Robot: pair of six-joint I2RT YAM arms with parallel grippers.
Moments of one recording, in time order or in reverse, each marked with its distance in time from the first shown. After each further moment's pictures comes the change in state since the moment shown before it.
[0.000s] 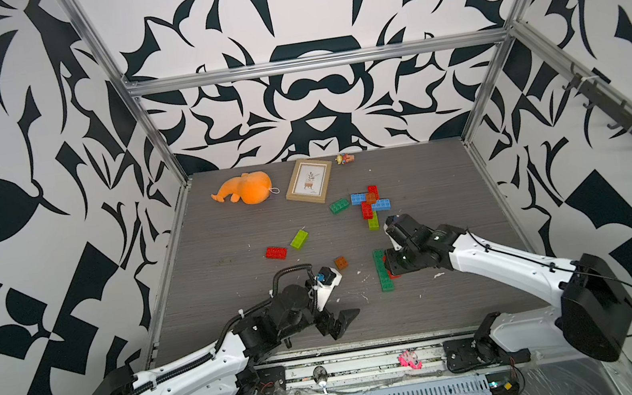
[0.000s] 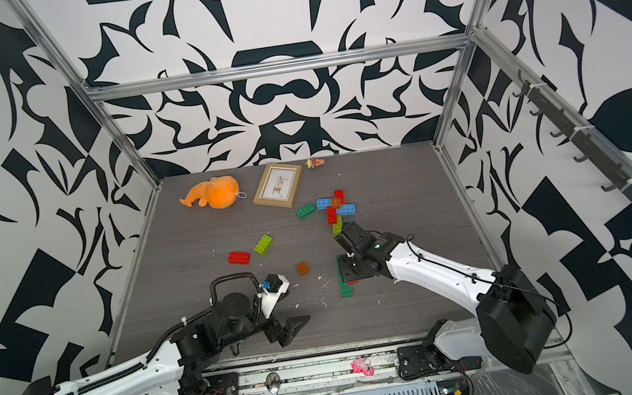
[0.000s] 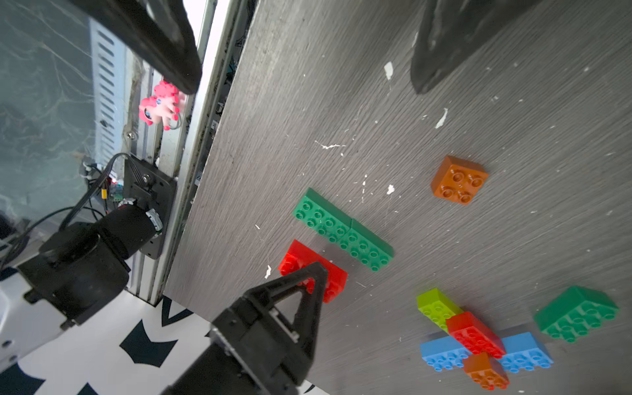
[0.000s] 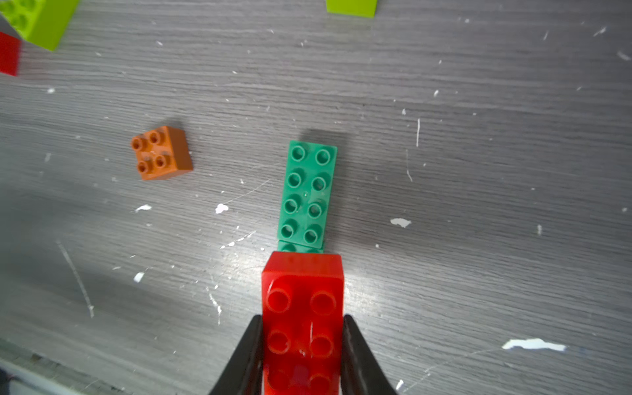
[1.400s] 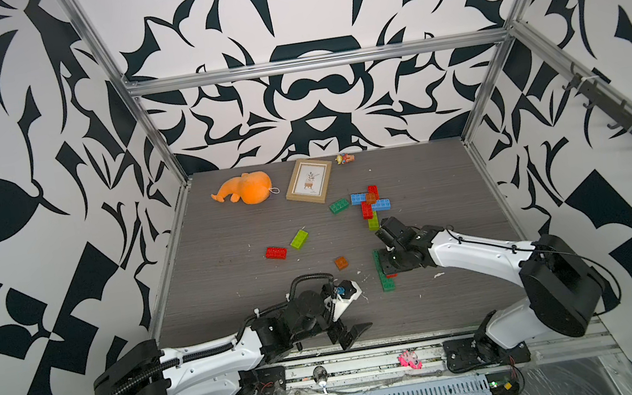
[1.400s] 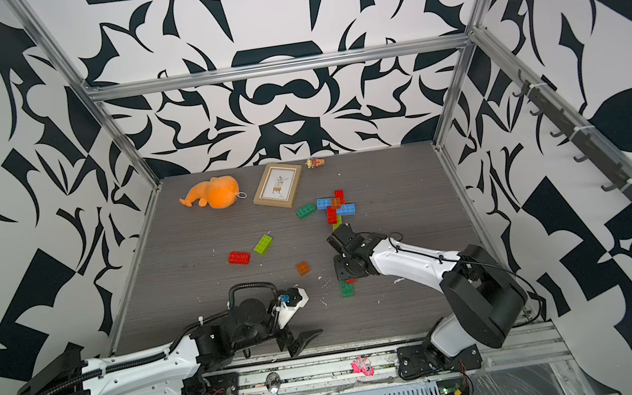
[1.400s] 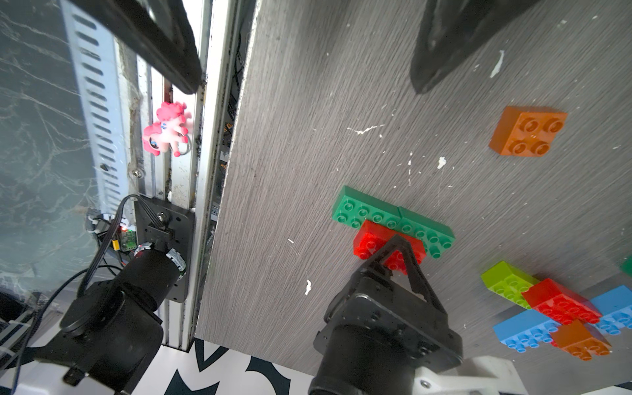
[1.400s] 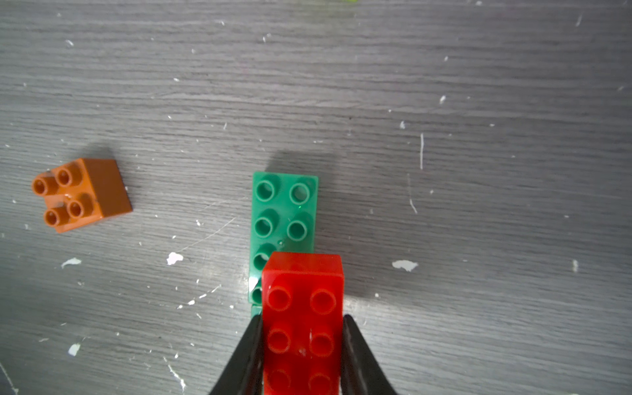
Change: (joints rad) left arm -0.073 0.150 -0.004 0.158 0.027 0.116; right arm 0.006 0.151 0.004 0.101 0.062 0.030
